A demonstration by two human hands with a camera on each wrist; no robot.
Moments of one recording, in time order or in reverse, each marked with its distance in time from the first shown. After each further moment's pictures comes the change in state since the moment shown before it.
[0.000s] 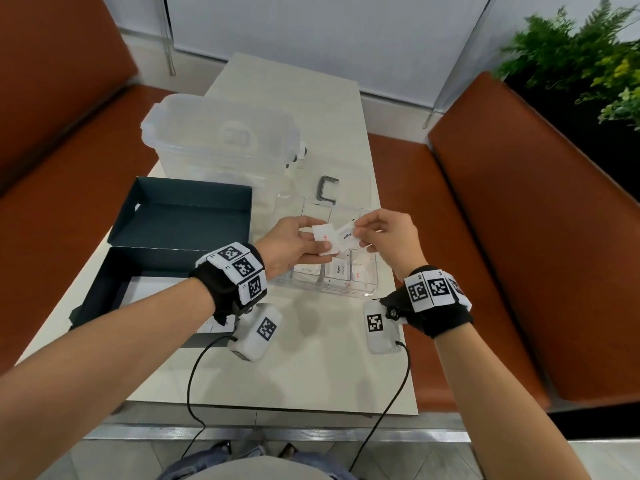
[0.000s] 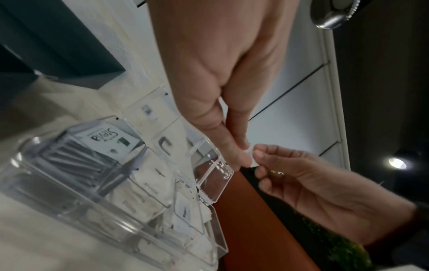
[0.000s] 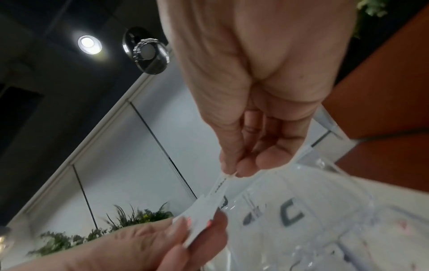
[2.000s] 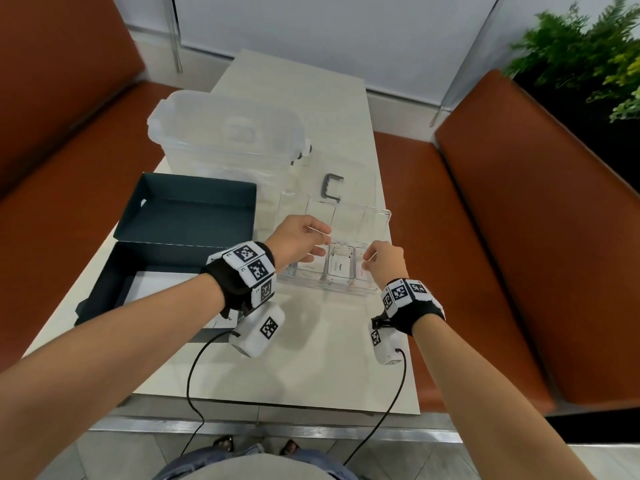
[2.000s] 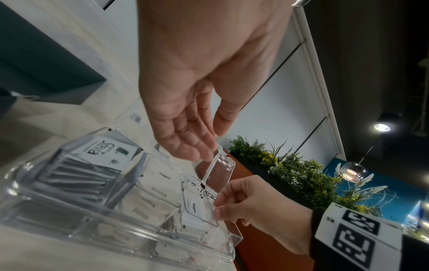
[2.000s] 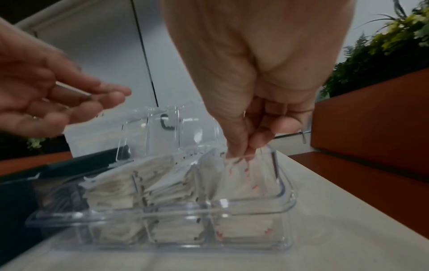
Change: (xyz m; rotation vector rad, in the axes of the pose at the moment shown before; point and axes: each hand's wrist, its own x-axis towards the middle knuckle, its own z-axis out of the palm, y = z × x) left_hand 0.009 -0.003 0.000 0.370 0.171 0.058; right_hand 0.014 0.070 0.030 -0.554 -0.073 0.247
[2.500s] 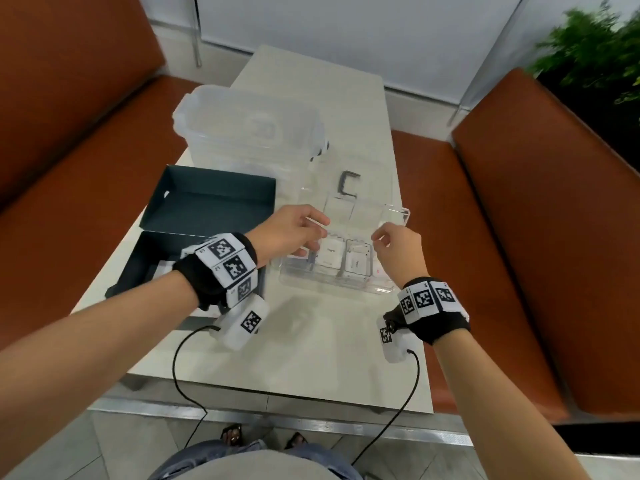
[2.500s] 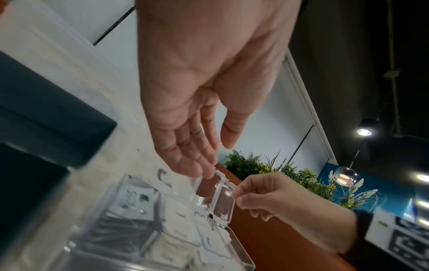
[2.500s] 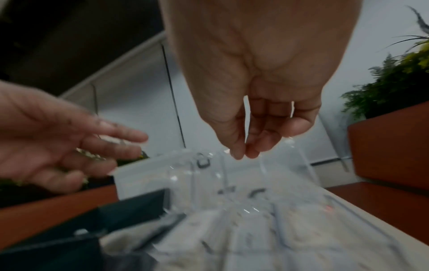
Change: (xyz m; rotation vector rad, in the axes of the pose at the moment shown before) left_hand -0.031 0.004 -0.045 0.134 -0.061 0.076; right_hand -0.030 -0.039 -0.024 0.027 0.138 -0.236
